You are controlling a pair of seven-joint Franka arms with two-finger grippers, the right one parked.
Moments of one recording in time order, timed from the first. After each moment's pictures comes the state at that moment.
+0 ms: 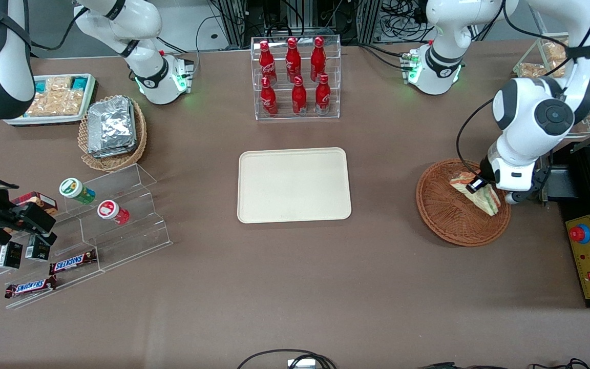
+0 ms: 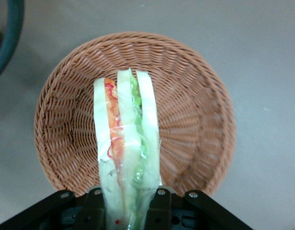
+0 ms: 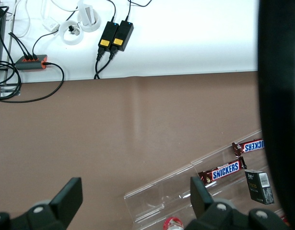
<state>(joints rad) 0.07 0.00 -0.16 -2.26 0.06 2.25 -0.72</state>
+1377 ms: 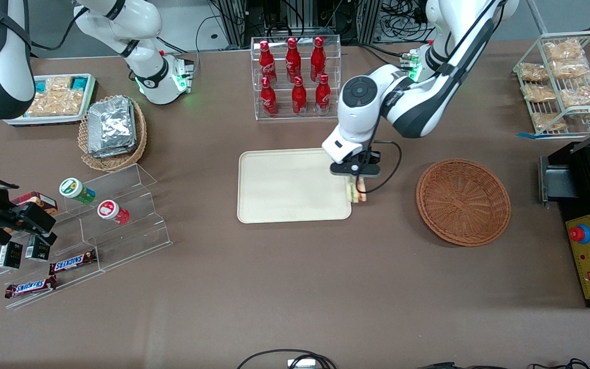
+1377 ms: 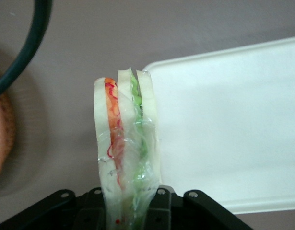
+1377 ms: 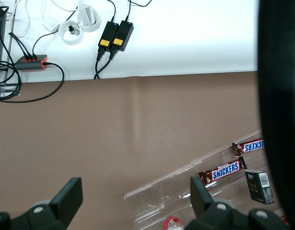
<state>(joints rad) 0.02 0.30 -0.79 -2.06 0.34 2.20 -0.82</state>
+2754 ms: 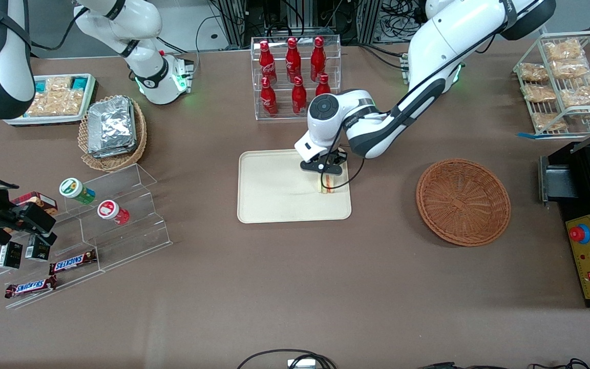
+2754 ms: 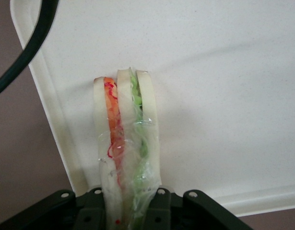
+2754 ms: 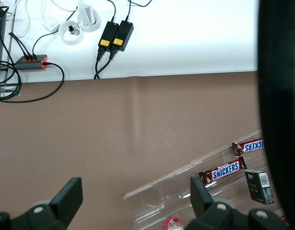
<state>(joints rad) -0.07 0.62 -0.82 -2.04 0.61 2.31 -1.07</state>
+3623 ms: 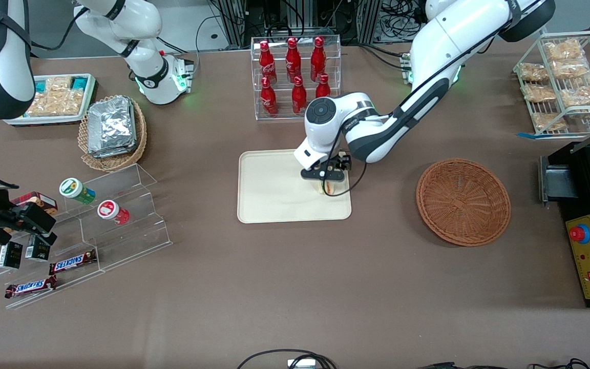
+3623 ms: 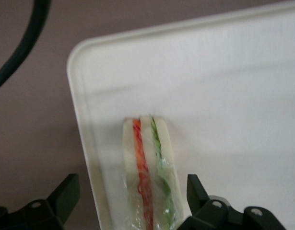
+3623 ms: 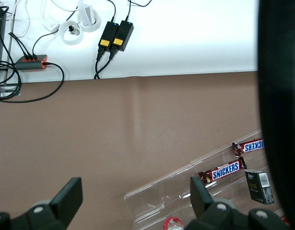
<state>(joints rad) -0.07 0.62 -0.82 -1.89 0.64 2.16 -1.12</state>
